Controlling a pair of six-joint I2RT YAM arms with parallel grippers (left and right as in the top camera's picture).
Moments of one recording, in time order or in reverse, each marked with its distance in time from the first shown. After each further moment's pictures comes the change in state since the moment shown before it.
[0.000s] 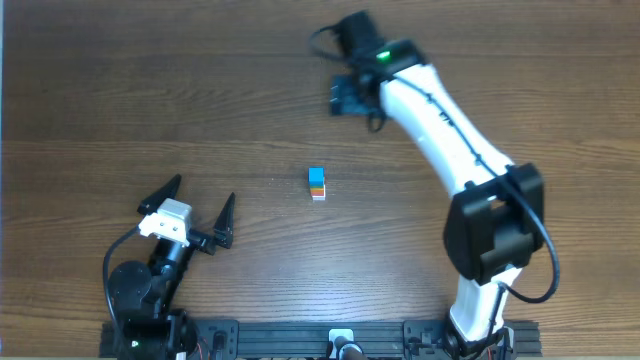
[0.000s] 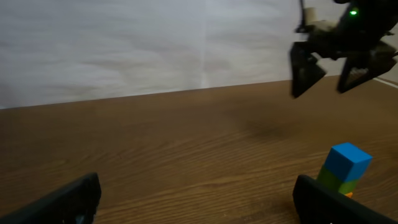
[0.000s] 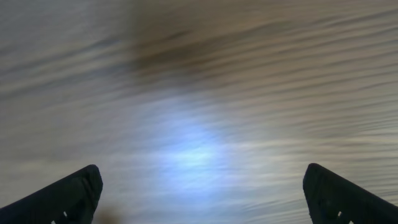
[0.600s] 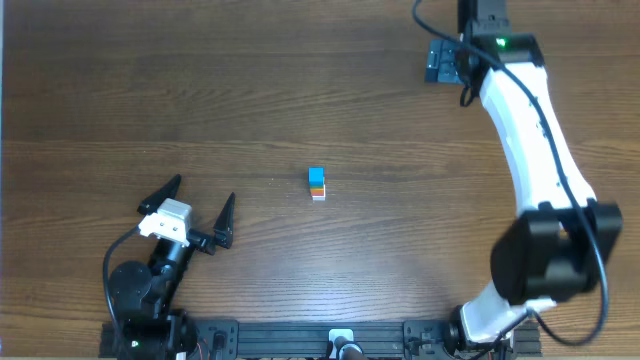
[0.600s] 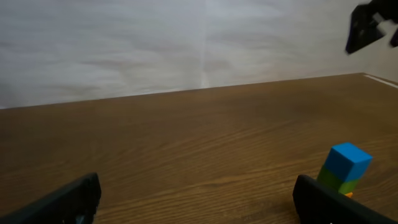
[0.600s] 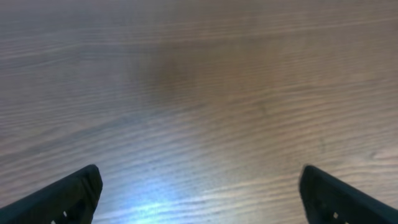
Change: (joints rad) left arm 0.000 0.000 0.000 0.000 0.000 0.000; right arm -0.305 -0.198 -0.122 0.200 0.097 -0.300
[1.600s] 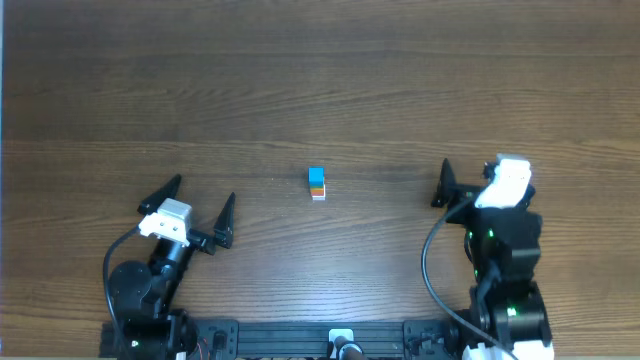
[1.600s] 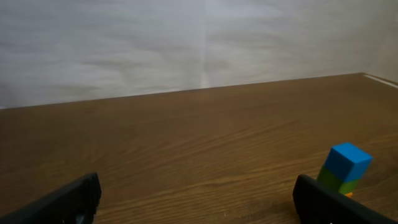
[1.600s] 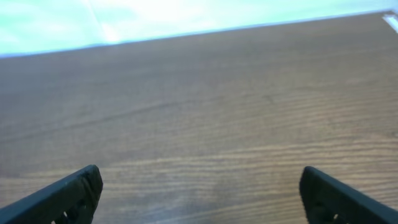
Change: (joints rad) left arm 0.000 0.001 0.000 0.000 0.000 0.000; right arm -0.016 -1.309 -1.275 0.639 -0.143 -0.018
